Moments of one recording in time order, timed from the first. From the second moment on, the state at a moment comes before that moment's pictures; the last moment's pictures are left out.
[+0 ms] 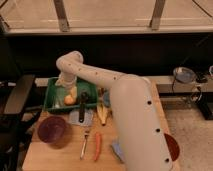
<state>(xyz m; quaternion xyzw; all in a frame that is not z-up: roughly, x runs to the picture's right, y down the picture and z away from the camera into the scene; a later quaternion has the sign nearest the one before) -0.234 0.017 0.882 -0.19 -0.27 -0.38 0.86</state>
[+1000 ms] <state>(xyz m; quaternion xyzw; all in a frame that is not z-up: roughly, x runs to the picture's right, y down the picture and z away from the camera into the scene) -0.226 0.065 0.921 -0.23 -0.30 -0.40 0.84</state>
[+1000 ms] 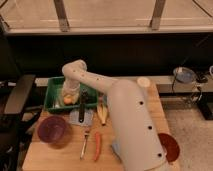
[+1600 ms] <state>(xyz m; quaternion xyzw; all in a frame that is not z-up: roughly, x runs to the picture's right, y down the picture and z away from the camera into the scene) -0.222 0.028 0.849 -0.17 -0.31 -0.45 0.82</state>
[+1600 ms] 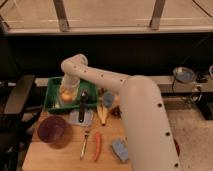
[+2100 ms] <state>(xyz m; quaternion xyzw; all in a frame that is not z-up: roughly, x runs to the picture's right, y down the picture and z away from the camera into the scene) -0.216 0.052 0.762 -0.14 -0.34 -0.54 0.76</state>
